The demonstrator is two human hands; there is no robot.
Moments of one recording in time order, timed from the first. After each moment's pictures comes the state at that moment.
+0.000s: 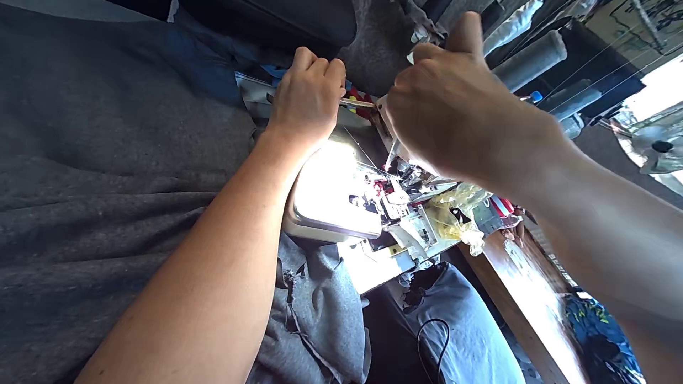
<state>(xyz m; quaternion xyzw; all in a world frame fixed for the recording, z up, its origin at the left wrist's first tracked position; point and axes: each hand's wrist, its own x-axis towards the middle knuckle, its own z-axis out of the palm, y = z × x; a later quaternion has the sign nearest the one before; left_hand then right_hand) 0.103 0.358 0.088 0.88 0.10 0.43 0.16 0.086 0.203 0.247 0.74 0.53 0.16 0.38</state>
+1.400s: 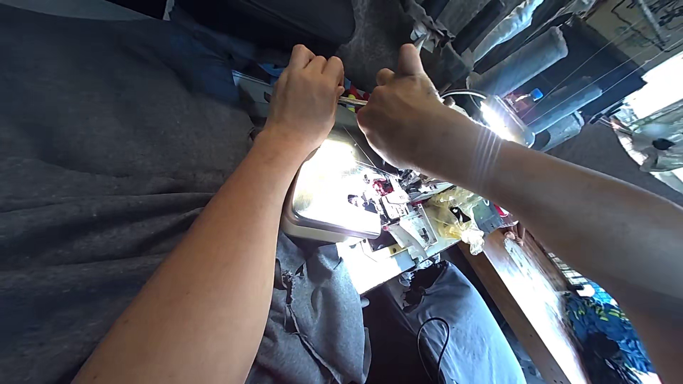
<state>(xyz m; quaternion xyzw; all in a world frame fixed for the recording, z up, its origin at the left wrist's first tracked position) 0.104 0.359 0.089 0.88 0.10 0.42 0.16 0.106 0.232 0.213 0.71 0.50 0.13 0.48</state>
